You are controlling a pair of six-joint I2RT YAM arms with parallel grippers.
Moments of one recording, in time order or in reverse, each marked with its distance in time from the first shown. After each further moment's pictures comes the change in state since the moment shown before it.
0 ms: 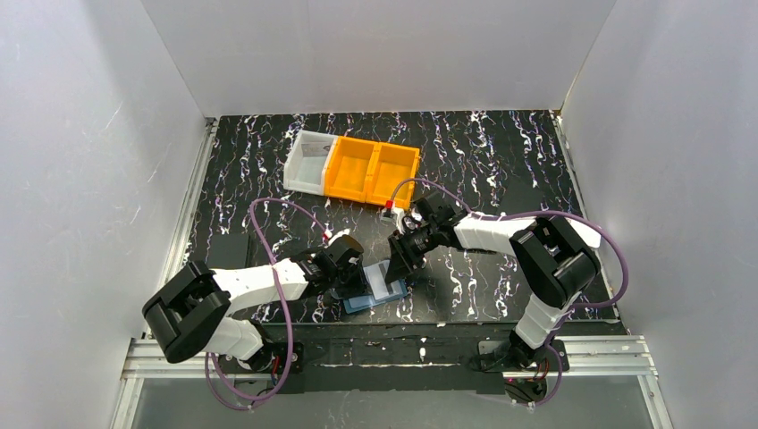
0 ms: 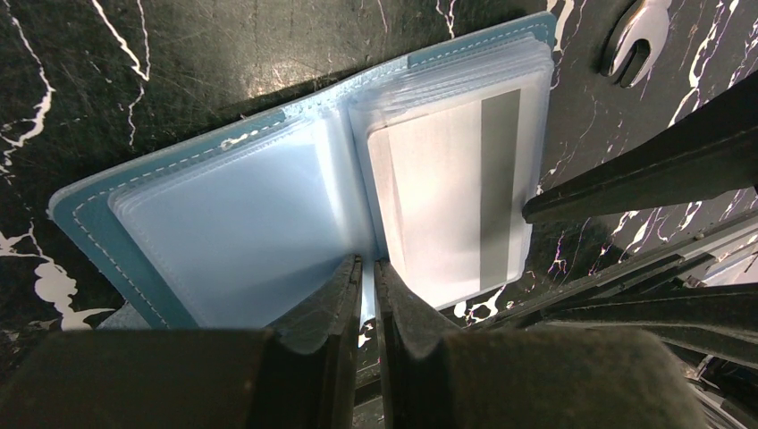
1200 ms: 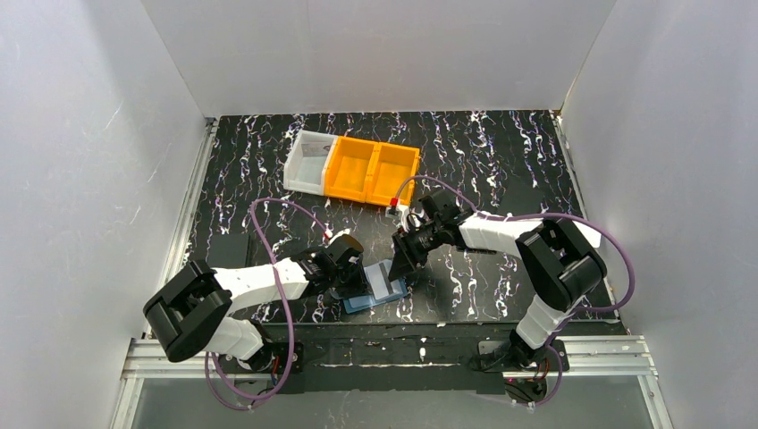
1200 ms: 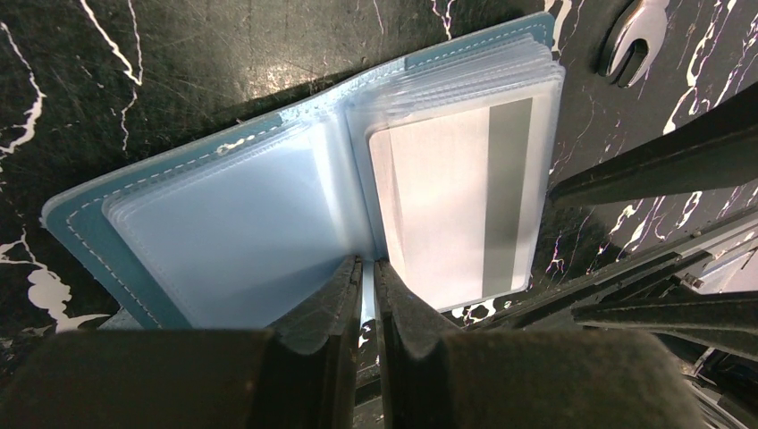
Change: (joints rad) left arm 0.005 0.008 0.001 0.010 0.012 0.003; right arm -0.025 -0.031 -0.011 -0.013 0.003 -0.023
